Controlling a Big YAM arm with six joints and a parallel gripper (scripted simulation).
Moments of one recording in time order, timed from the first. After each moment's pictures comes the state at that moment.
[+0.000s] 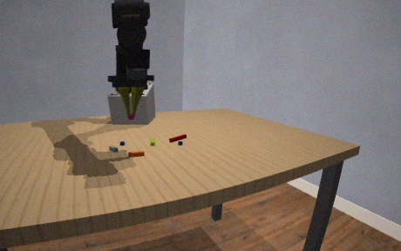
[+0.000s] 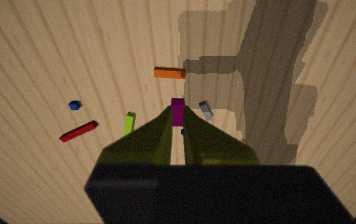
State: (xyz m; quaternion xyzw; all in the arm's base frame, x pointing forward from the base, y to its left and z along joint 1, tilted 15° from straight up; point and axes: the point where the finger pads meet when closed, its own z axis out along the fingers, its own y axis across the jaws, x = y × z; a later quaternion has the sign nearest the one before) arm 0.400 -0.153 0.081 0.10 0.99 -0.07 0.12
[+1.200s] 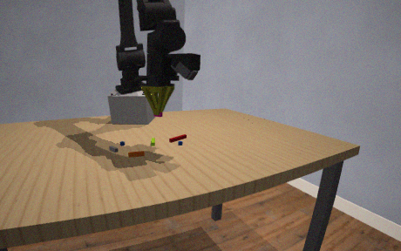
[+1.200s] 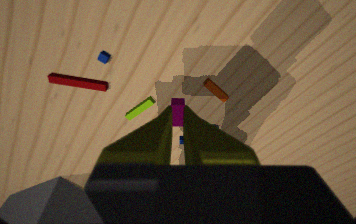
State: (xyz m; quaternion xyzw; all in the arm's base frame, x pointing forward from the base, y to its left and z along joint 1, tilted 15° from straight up) arm 0.403 -0.081 0.068 -0.22 0.97 -0.10 0.09
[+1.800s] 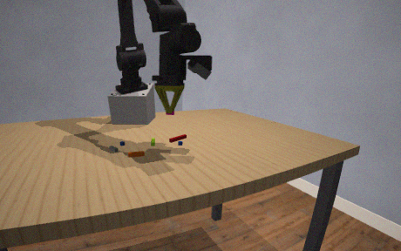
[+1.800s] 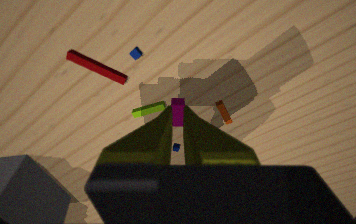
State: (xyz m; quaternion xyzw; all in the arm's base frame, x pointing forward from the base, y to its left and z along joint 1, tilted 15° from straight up) arm 0.399 -0.044 0.062 -0.37 0.92 -0.11 0.07
